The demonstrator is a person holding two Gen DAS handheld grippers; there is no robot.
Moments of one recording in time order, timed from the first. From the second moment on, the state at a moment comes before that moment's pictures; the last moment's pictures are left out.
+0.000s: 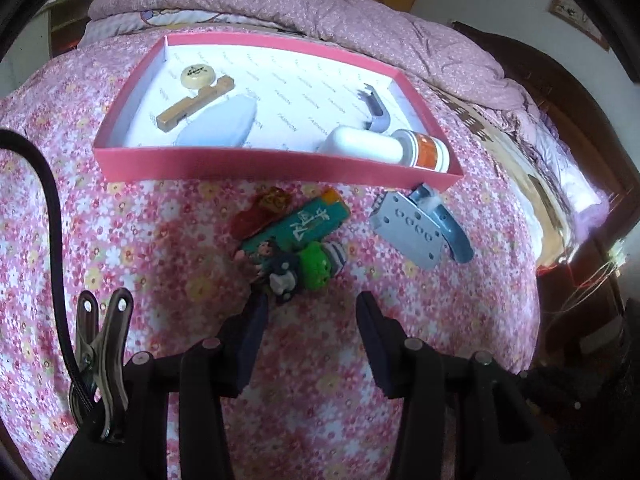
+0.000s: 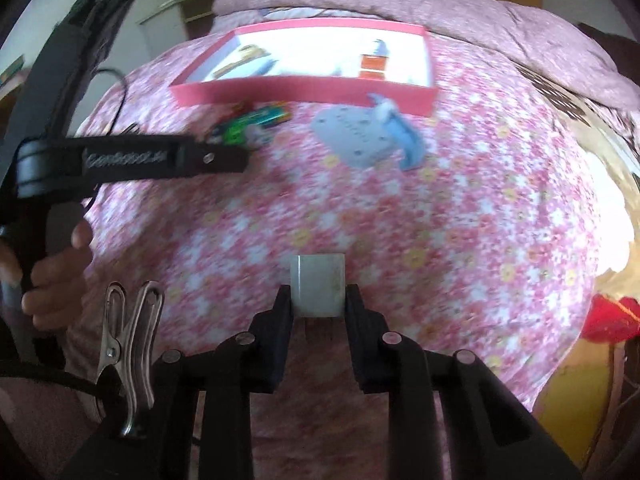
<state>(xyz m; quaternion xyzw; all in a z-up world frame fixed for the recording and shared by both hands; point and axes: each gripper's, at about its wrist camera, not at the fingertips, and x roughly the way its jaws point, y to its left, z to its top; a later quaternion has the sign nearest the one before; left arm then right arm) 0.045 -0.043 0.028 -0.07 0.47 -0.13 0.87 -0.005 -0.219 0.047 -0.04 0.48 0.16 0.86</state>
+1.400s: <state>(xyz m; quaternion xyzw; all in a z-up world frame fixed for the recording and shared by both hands) 0.021 -0.045 0.031 0.03 0.41 -0.10 0.91 -0.001 -0.230 0.036 -0.02 0.43 0.12 0.89</state>
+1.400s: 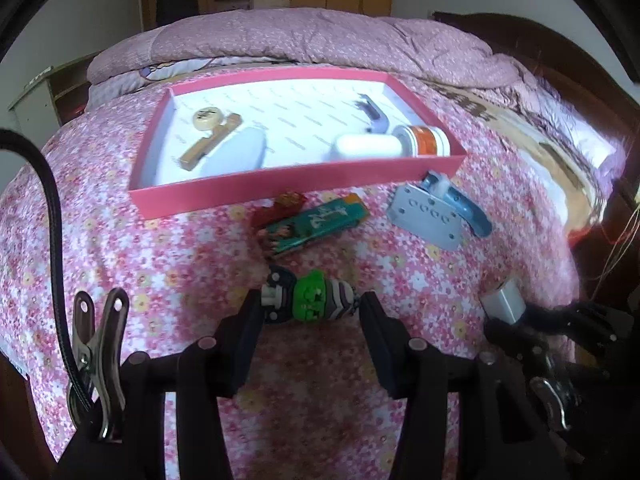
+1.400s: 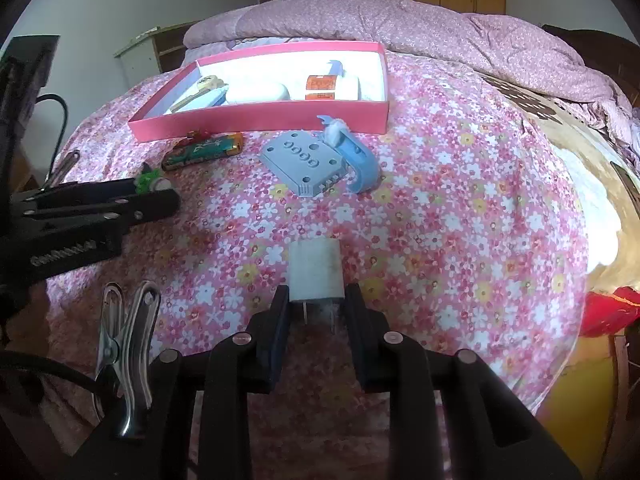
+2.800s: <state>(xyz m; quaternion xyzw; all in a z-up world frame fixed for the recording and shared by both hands) 0.074 -0.002 0.071 -0.02 0.37 -0.09 0.92 0.055 -0.232 0.081 0.03 0.43 0.14 0.89</state>
